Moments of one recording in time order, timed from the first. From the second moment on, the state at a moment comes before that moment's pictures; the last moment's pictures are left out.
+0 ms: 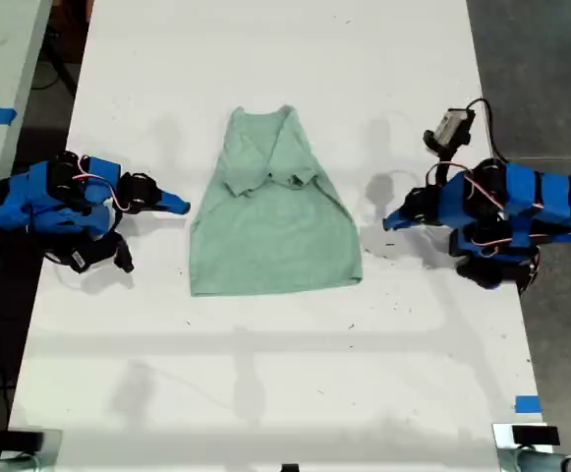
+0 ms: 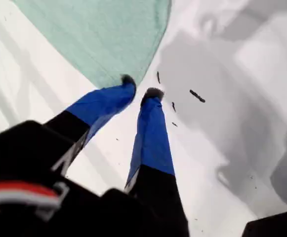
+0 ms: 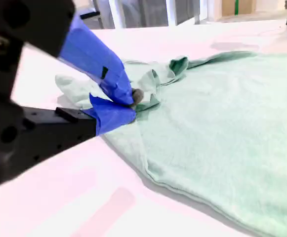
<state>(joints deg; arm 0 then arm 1) -15.3 206.5 181.0 61.1 10.4 12.6 162.0 141.4 80.8 -10.5</state>
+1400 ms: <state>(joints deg) -15.3 206.5 181.0 61.2 10.4 10.1 99.3 92.7 83.0 -17.1</state>
